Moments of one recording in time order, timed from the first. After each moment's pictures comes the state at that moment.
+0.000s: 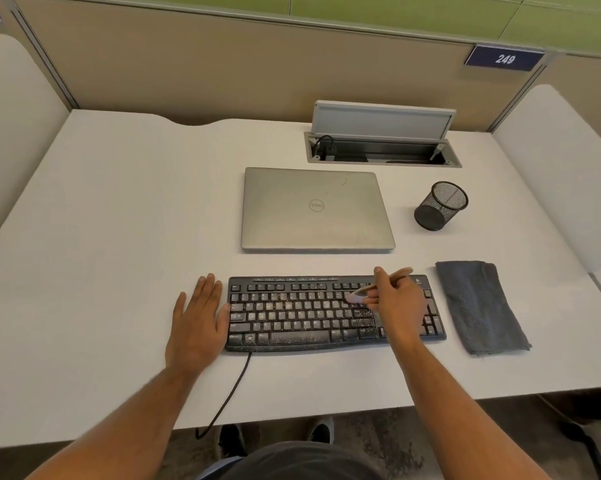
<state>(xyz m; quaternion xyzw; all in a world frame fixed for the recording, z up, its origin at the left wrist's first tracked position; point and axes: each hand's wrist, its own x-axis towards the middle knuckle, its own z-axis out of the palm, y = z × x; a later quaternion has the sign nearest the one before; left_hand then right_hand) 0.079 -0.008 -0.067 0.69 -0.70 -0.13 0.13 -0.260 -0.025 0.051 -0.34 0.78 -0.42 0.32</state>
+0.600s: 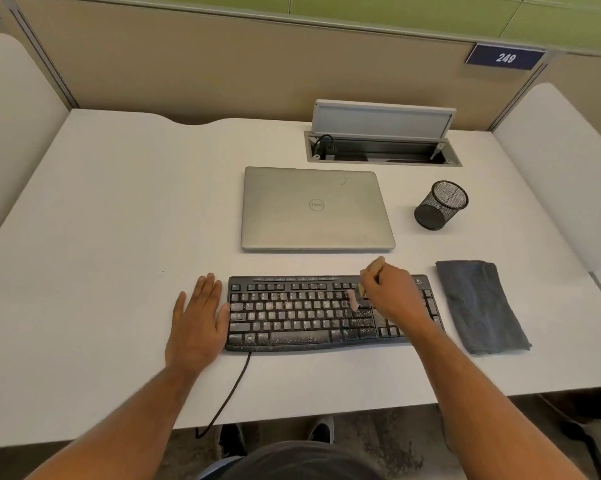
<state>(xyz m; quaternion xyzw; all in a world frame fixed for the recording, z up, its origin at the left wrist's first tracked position) 0.080 -0.008 -0.069 0.69 -0.70 -0.12 0.13 -0.272 -0.048 0.068 -0.60 0.75 -0.12 0.25</state>
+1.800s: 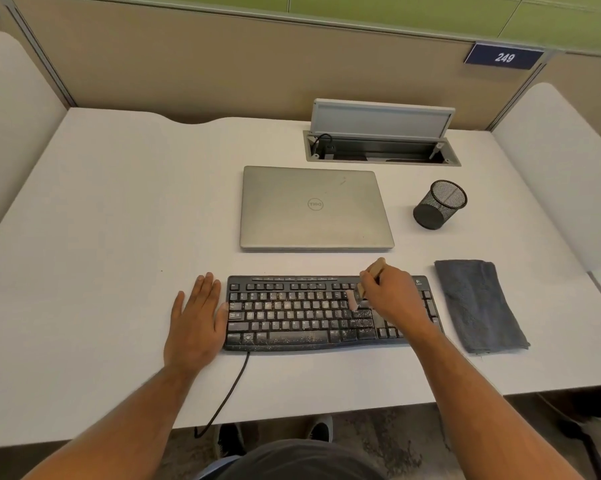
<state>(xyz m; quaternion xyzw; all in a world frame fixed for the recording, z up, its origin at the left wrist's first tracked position) 0.080 -0.009 -0.069 0.69 -0.70 -0.13 0.13 -0.273 -0.044 0.066 -0.58 0.76 -0.13 0.26</state>
